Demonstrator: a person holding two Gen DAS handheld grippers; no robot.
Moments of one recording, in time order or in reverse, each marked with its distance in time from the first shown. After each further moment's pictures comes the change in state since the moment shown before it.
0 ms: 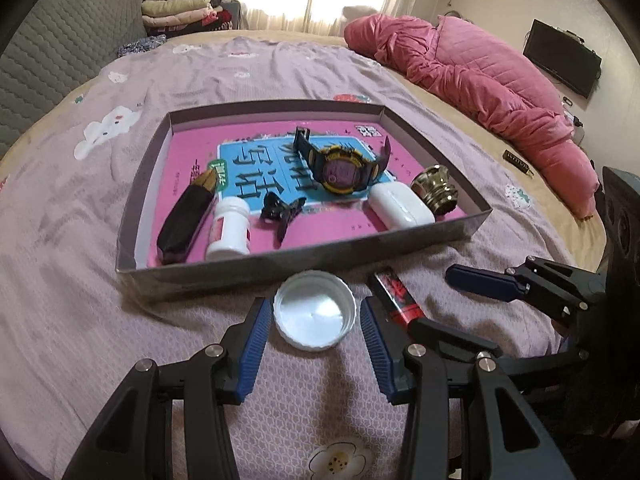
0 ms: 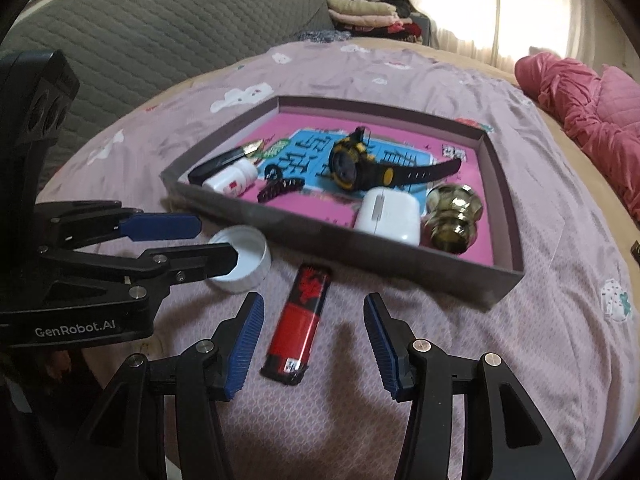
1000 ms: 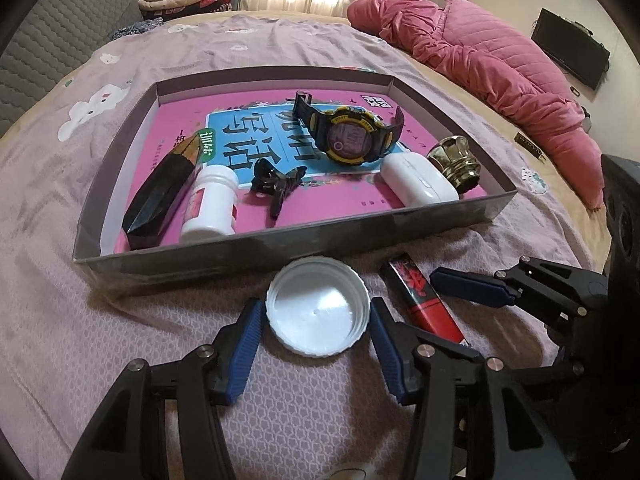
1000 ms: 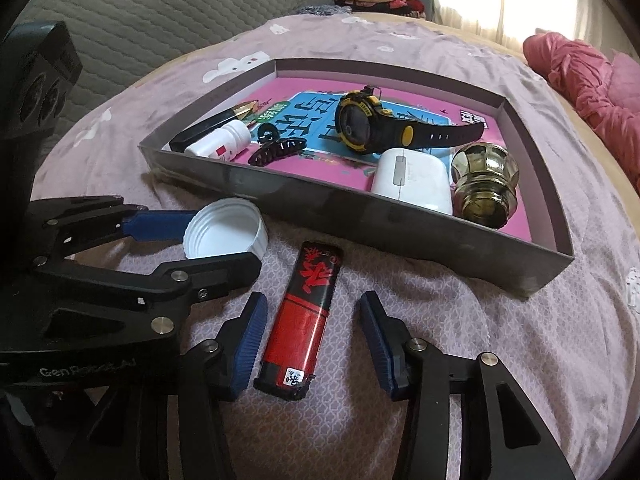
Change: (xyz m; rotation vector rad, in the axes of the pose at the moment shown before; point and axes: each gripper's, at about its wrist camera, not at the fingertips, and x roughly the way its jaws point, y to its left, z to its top) left arm 0.034 0.001 -0.002 -0.001 0.065 0.008; right arm 0.037 -0.001 -0.001 0.003 0.078 0.004
